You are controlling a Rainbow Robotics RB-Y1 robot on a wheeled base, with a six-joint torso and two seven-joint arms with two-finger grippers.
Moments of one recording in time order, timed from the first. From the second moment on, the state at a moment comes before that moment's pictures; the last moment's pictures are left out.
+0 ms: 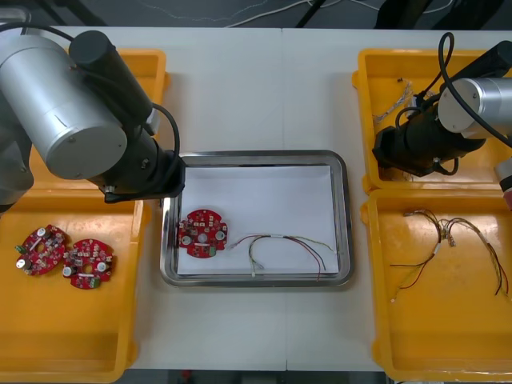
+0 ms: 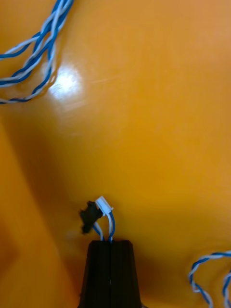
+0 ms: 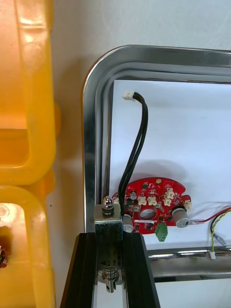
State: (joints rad) right arm -0.67 -0.53 0.08 -1.32 -0.69 1.42 1.12; left arm -0.68 0.73 -0.46 -2.04 0.79 1.77 -0.59
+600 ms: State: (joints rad) right arm -0.67 -0.61 0.07 -1.32 -0.80 1.43 1.12; left arm -0.68 0.69 -0.55 -2.01 0.71 1.70 -0.60
